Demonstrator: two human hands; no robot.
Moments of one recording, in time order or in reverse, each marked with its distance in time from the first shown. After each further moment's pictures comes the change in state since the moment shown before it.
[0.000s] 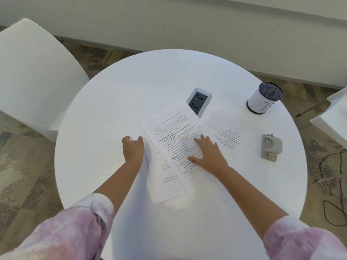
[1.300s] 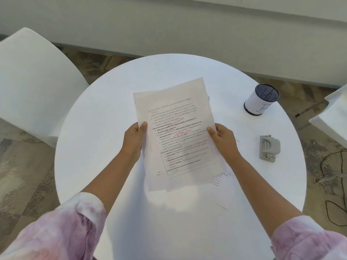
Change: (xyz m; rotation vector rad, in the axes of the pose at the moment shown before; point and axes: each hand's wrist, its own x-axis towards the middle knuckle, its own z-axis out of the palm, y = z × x) left_hand -0.013 0.050 -0.013 -0.442 -0.444 0.179; right_hand 0.010 0.003 -0.058 0.707 0.359 0.092
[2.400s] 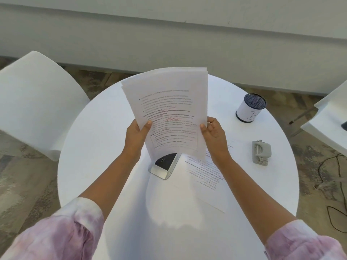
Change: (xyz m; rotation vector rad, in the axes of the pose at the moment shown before) left_hand -0.018 0.037 0.019 0.157 -0.086 0.282; right_hand -0.024 -0.058 0.004 0.438 0.018 -0.130
